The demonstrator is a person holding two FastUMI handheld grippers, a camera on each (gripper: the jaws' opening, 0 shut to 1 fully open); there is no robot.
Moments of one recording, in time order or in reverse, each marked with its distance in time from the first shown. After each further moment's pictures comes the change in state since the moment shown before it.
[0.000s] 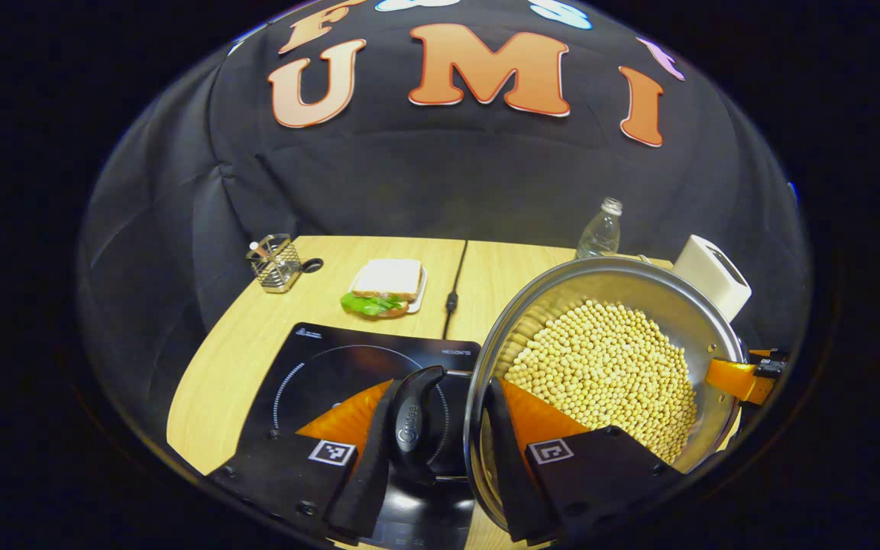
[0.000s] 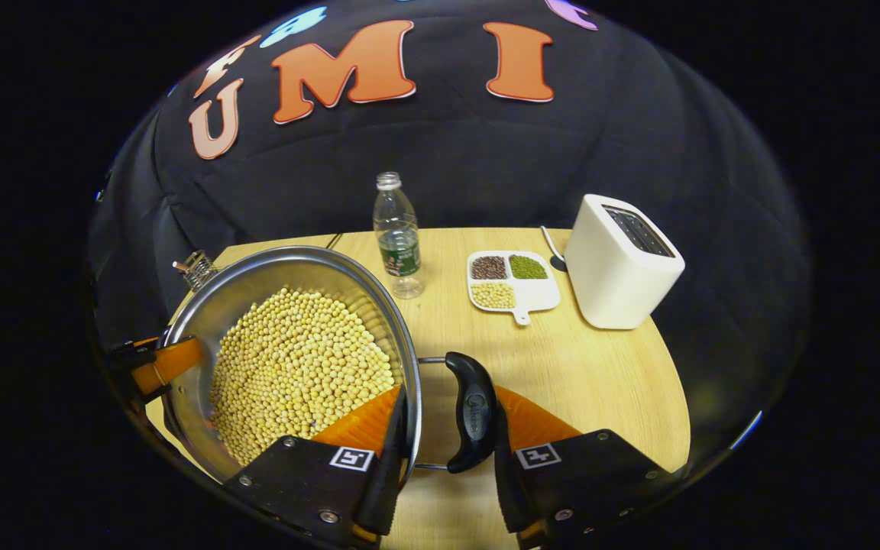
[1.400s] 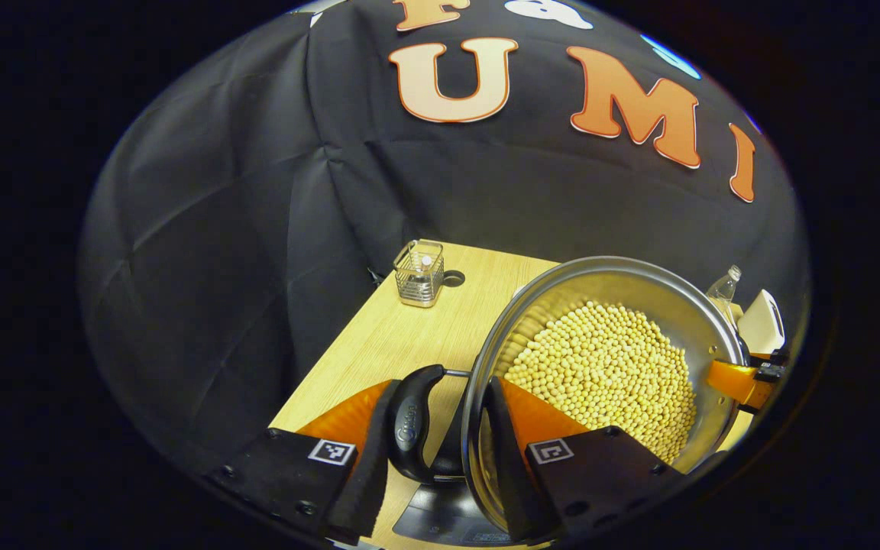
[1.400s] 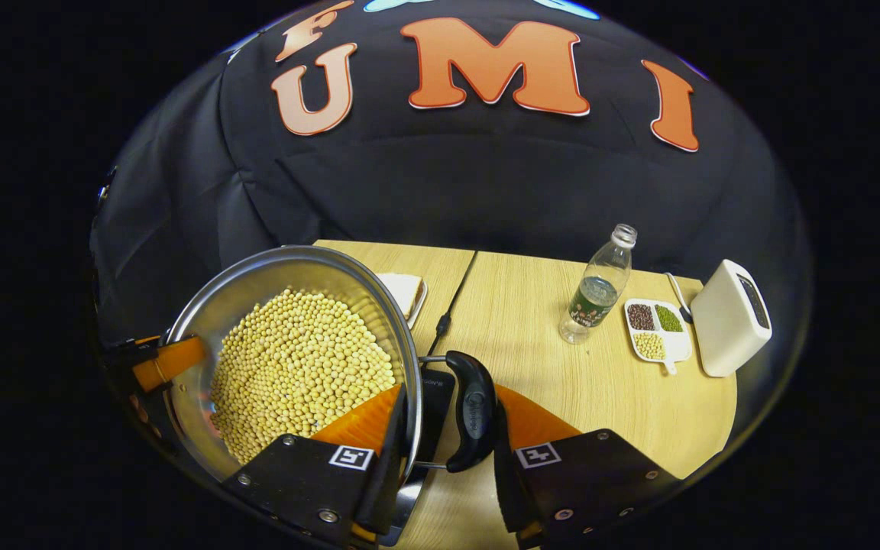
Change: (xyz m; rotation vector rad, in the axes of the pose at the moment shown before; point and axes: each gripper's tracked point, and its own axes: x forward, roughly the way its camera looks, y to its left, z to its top) left arm 0.016 0.203 0.028 -0.121 0.048 0.183; right arm 0.032 0.219 0.040 -0.117 0.007 0.180
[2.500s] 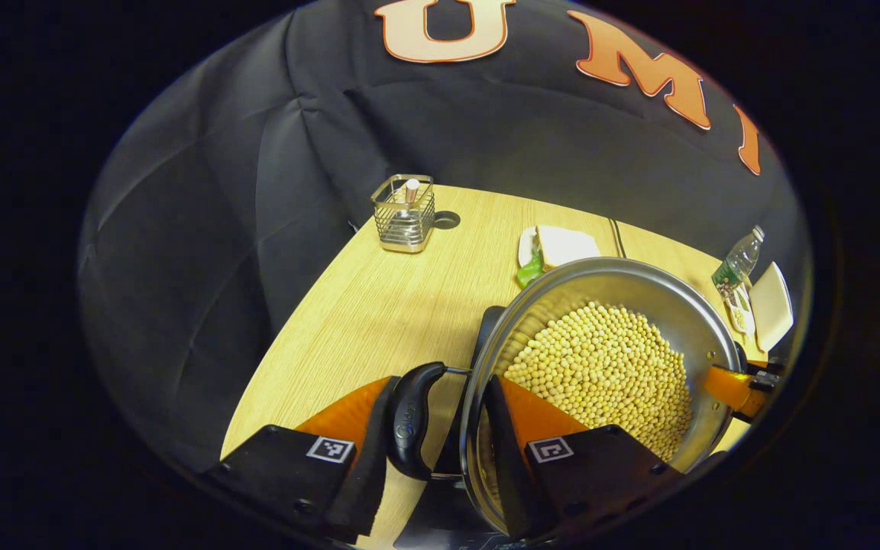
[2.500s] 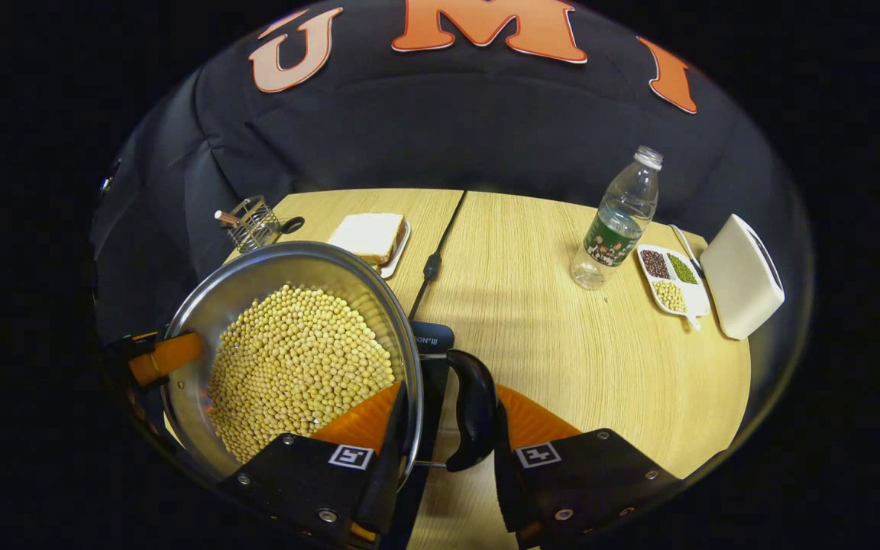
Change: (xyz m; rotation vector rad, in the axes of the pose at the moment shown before) left arm 0.020 -0.007 0.000 0.014 0.178 -0.036; right arm 0.055 0.004 -0.067 0.027 0.151 -0.058
